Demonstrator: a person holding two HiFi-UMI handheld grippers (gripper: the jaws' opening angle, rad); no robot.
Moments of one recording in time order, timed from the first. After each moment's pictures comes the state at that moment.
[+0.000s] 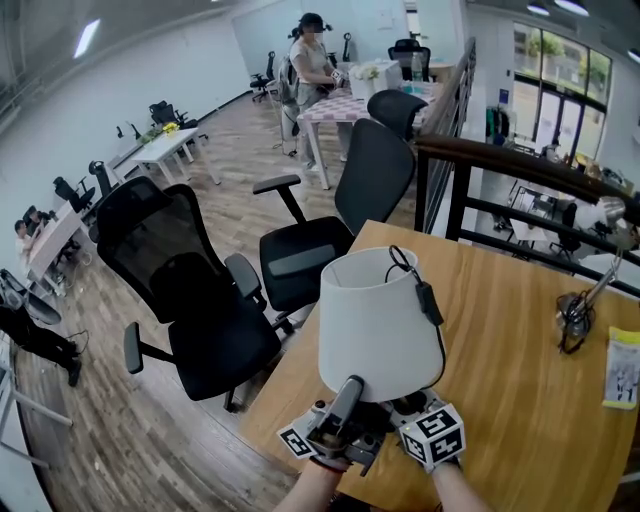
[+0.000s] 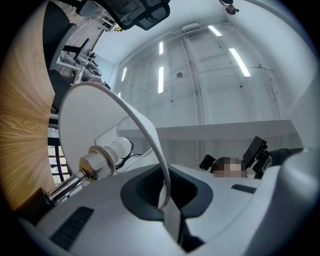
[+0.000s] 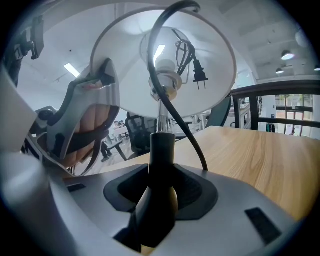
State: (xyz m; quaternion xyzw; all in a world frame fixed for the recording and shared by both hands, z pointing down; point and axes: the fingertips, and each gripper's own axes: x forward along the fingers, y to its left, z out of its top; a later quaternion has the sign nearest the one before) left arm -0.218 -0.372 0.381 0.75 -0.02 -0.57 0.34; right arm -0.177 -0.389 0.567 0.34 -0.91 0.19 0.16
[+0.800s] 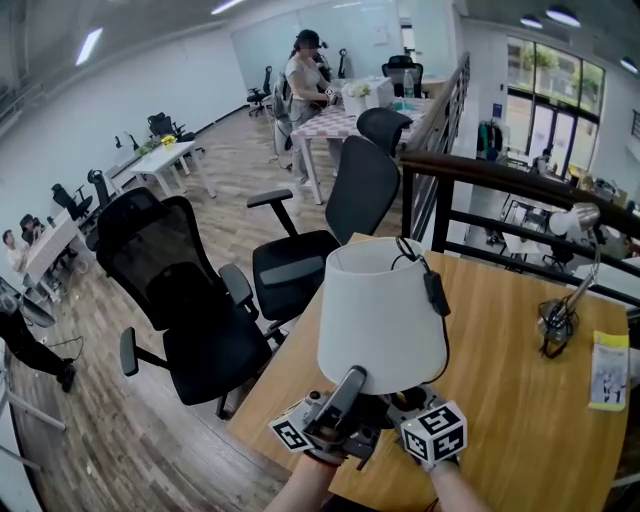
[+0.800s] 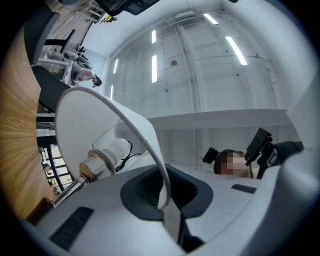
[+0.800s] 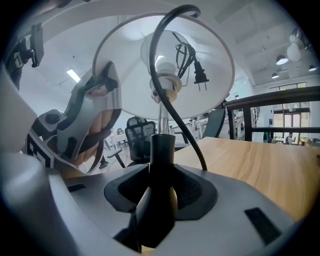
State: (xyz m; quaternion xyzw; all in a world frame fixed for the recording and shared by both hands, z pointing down) left arm -0.173 -0.361 0.333 0.79 -0.01 -0.53 0.31; right arm -0.137 -0.385 0.517 0.36 -0.91 0.17 0.12
